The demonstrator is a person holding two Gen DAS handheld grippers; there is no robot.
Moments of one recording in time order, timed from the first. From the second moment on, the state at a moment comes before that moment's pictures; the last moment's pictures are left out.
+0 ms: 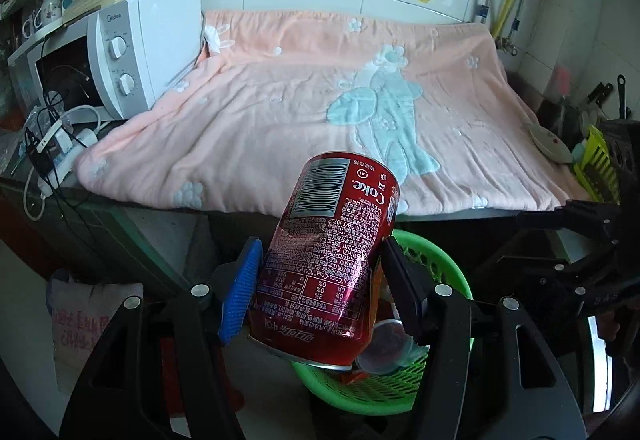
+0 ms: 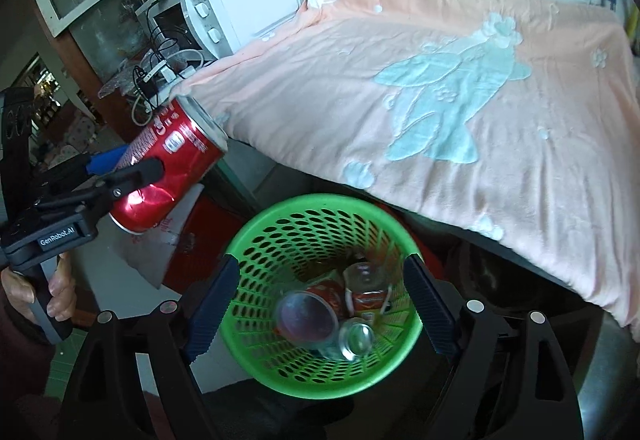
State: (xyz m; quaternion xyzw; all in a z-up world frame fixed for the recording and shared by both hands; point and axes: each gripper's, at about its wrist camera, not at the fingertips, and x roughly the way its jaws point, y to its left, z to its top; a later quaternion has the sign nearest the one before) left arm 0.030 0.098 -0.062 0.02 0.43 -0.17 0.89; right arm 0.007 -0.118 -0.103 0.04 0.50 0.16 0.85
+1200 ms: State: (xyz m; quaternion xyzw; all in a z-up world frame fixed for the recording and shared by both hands) left arm 0.017 0.056 -0.054 0.04 0.42 -0.17 0.89; right arm -0.045 -0.155 -0.093 0.05 0.48 0.07 0.87
